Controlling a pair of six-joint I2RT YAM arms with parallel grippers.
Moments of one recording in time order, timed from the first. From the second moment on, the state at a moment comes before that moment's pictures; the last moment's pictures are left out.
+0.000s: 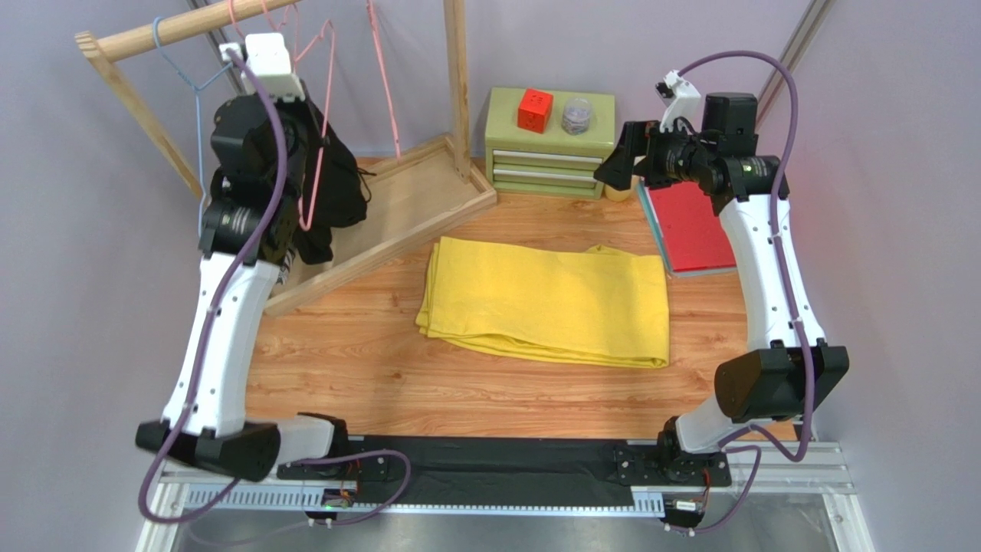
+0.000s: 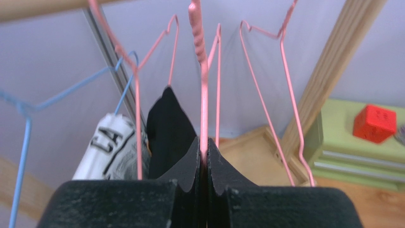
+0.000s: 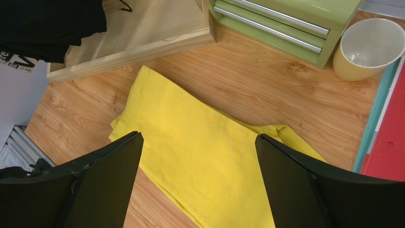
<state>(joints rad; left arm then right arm) -0.19 1.34 1.76 -0.36 -0.31 0.04 0.04 1.55 1.78 -0.78 -0.58 0.07</state>
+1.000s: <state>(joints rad) -0.35 0.73 0.99 -0.72 0.58 -0.05 0.53 1.15 1.18 -0.50 -0.63 -0.30</state>
